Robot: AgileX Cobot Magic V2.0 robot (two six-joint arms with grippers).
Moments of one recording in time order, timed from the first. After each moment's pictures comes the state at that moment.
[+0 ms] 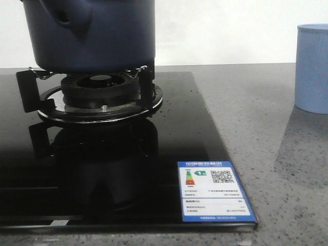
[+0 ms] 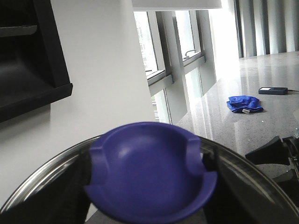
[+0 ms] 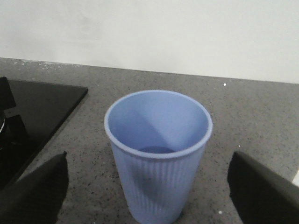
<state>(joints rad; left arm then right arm) -0.13 1.17 -1.08 -1.73 0.98 1.88 0.32 0.78 -0.33 0.80 -0.28 -0.79</state>
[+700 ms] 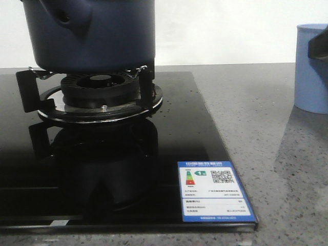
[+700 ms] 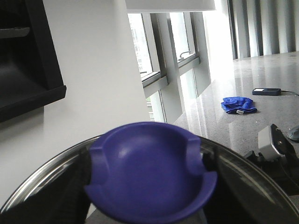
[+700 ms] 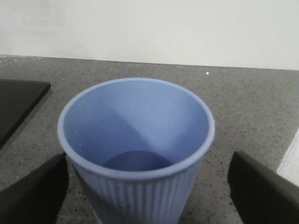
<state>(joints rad) -0.13 1.17 -1.08 -1.73 1.00 1.88 0.38 1.09 -0.33 0.70 -0.60 -0.59</state>
